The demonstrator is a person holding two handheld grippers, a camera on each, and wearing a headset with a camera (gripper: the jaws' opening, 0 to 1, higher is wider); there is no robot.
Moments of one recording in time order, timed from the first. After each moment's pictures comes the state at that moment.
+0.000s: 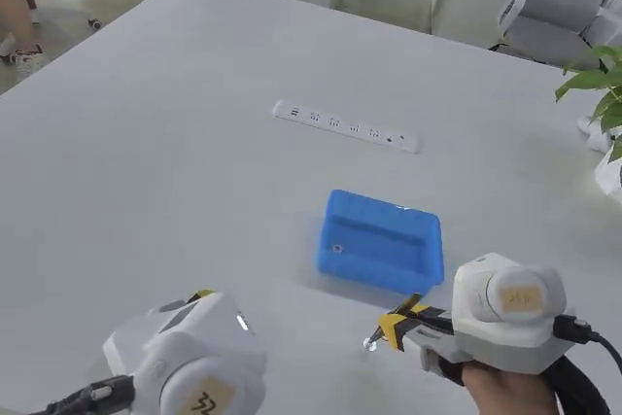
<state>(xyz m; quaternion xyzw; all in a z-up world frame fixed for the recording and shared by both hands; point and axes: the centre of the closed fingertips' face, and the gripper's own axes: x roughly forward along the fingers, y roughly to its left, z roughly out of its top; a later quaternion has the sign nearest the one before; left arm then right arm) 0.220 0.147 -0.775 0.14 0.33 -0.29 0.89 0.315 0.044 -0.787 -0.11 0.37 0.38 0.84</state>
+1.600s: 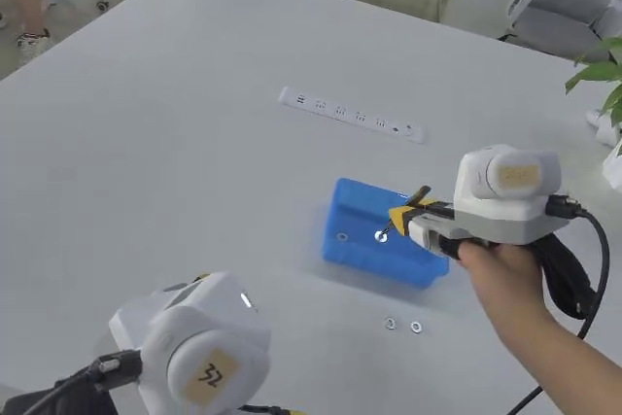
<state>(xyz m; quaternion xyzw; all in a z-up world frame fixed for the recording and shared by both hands) 0.222 0.151 -0.777 0.13 0.34 -0.28 0.89 0.411 0.070 -0.759 -0.14 0.31 0.36 0.87</state>
